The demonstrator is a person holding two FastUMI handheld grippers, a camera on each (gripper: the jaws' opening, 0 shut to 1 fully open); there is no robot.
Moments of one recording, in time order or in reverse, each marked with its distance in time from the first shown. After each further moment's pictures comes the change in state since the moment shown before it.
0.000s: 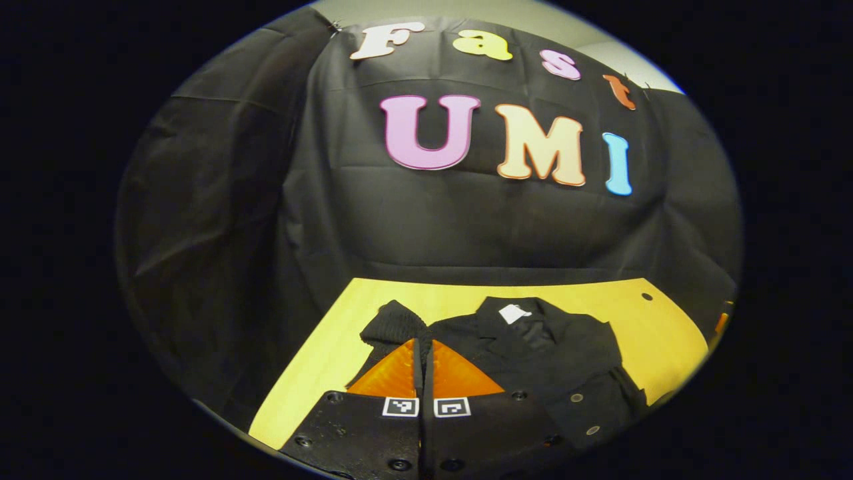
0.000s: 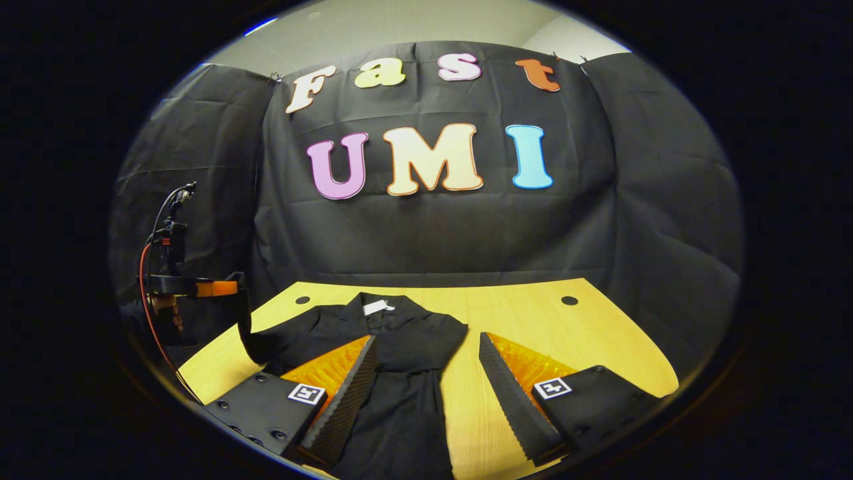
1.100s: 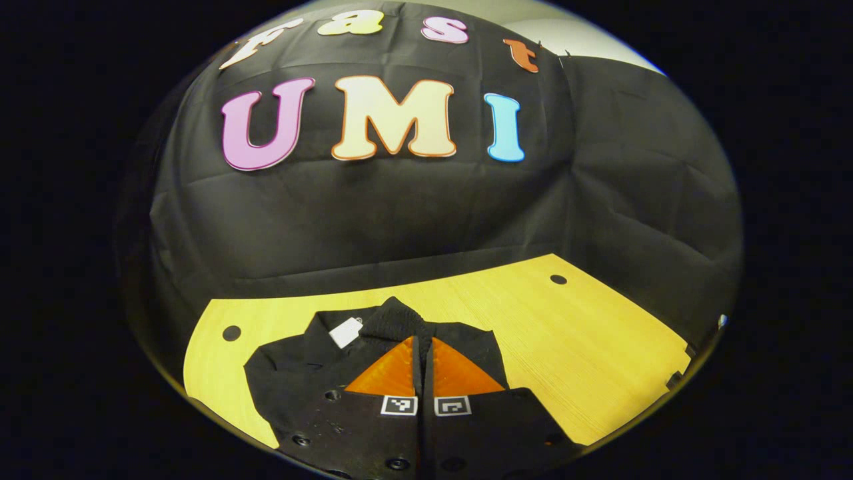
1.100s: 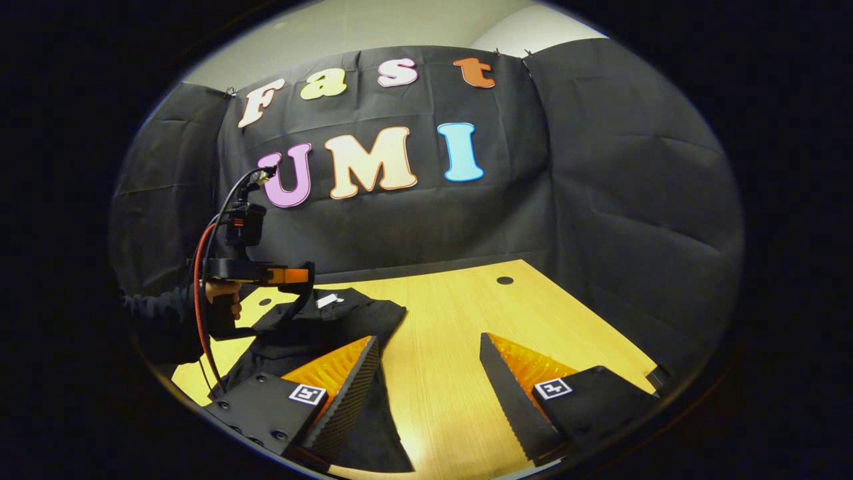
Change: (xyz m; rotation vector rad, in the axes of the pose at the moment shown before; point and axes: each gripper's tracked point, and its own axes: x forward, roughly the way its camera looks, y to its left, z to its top) left arm 0.068 -0.260 -0.009 0.146 0.097 -0.369; right arm -0.073 -0.097 -0.038 0.110 0.019 -0.175
